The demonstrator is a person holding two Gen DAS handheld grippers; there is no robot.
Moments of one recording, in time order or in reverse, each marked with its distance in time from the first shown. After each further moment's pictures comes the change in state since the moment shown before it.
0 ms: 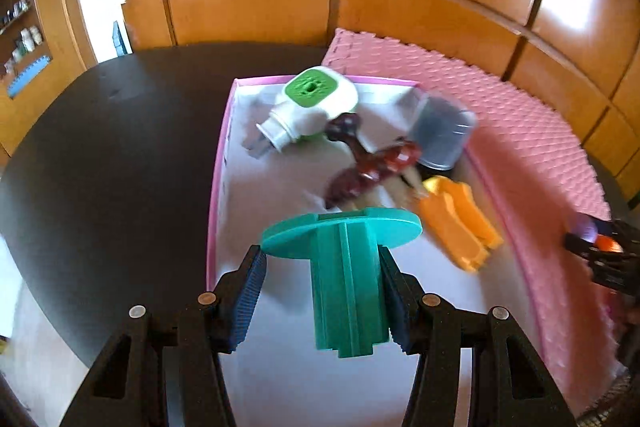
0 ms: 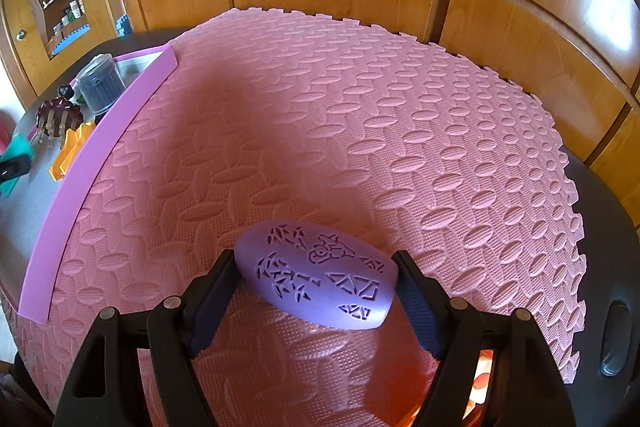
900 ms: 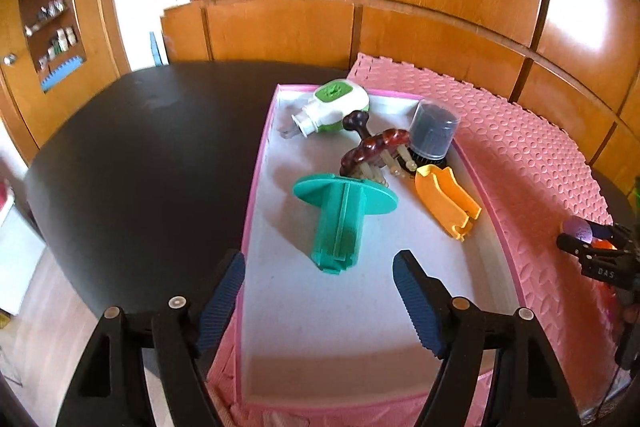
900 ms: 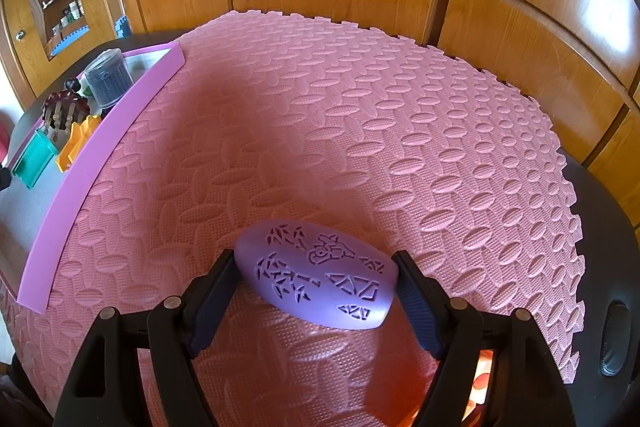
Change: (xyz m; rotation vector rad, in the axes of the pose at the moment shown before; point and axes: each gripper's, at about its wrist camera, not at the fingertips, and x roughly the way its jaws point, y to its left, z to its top) left arm -0.058 -0.007 -0.040 -0.057 -0.115 0.079; right arm -0.002 0.000 0.002 -0.005 -0.012 -0.008
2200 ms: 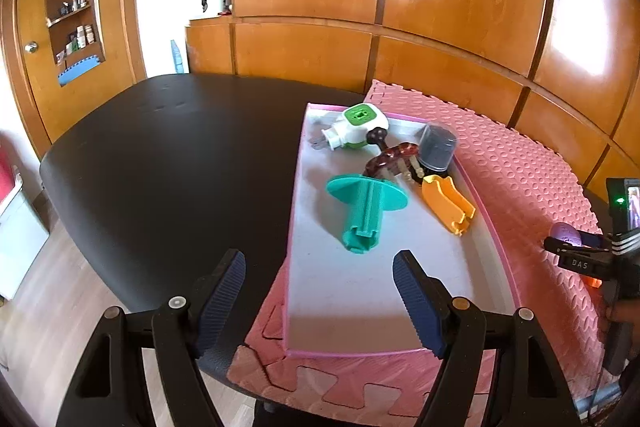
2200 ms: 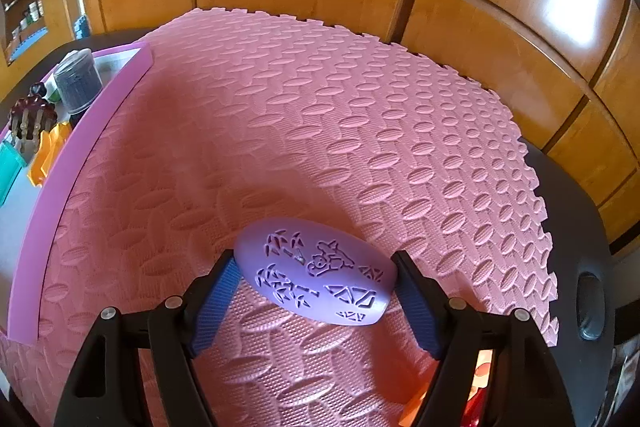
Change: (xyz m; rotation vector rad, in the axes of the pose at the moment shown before) left arm -0.037 0.028 -0.022 -0.071 -0.080 0.003; right arm -0.008 0.025 0.005 0.074 0.031 -0.174
